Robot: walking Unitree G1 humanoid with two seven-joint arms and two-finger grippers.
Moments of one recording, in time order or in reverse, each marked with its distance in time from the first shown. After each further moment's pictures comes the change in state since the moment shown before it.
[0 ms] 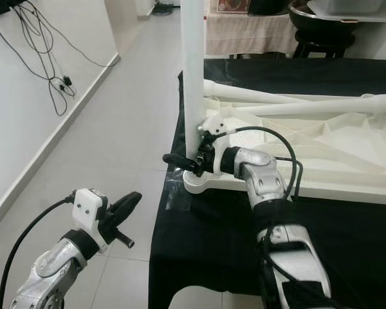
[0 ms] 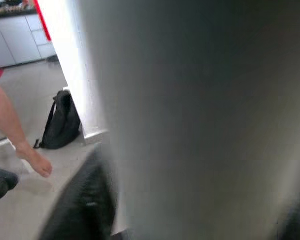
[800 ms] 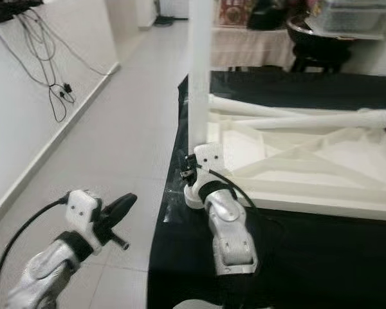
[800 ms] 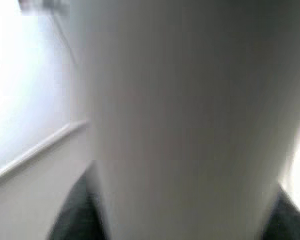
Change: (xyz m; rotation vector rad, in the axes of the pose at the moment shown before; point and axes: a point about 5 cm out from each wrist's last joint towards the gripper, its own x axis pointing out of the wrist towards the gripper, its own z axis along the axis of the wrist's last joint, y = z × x) left arm 0.003 0.005 0.011 0.027 -0.035 -0.002; right arm 0.002 0.064 -0.032 0.070 -0.034 -0.637
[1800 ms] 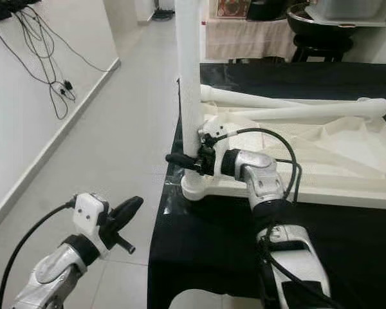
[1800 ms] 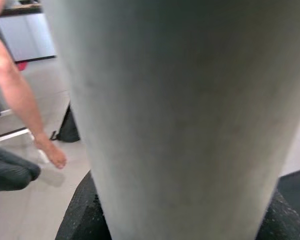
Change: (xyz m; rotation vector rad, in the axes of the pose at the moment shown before) left arm -0.005 -0.007 -0.008 -0.019 0.025 0.004; right arm 0.034 -0.044 0.041 -0.096 0.015 0.753
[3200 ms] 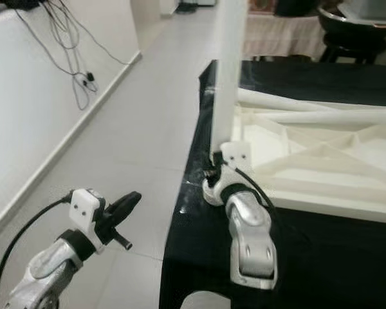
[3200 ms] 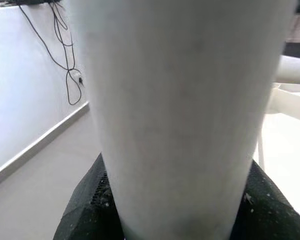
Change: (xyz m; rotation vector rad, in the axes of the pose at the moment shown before) left arm -0.003 0.009 0.003 0.015 0.009 -0.015; right arm -0.032 0.063 -0.025 0.129 -0.005 -0.999
